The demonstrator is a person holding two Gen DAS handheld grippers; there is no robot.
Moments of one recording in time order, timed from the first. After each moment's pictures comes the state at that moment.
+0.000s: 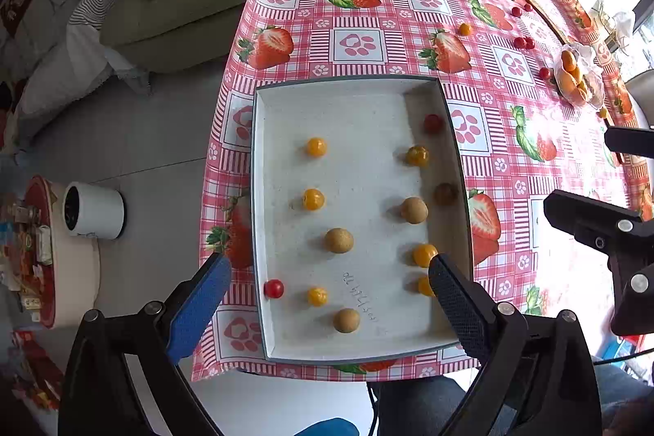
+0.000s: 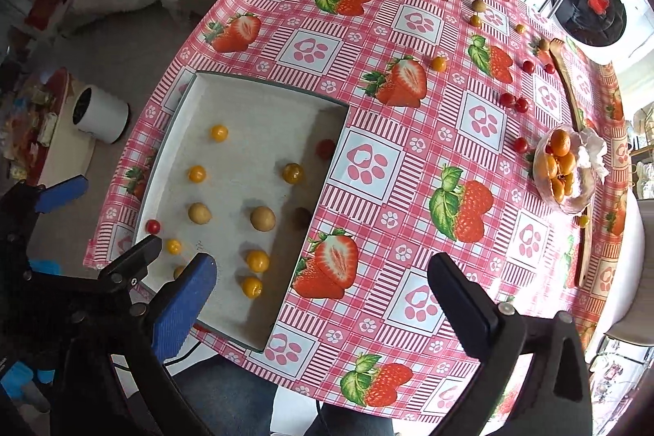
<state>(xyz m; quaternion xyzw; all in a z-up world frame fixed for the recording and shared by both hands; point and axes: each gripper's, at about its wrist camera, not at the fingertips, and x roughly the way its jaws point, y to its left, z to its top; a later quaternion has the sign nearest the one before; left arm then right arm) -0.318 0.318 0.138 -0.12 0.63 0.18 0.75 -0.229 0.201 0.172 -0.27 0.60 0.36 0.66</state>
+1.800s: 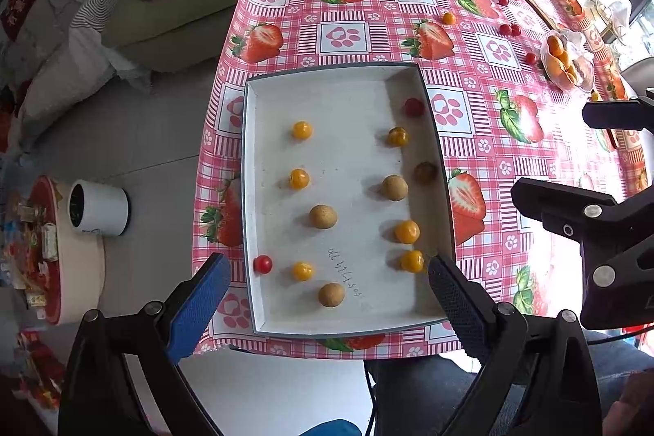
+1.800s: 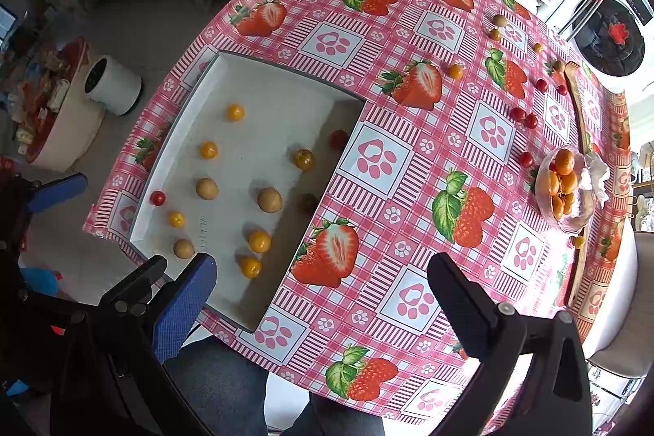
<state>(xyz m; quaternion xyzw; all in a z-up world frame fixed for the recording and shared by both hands) -0.325 0.295 0.150 -0.10 0.63 0.18 0.75 -0.240 0.198 0.176 -0.30 0.59 0.39 0.65</state>
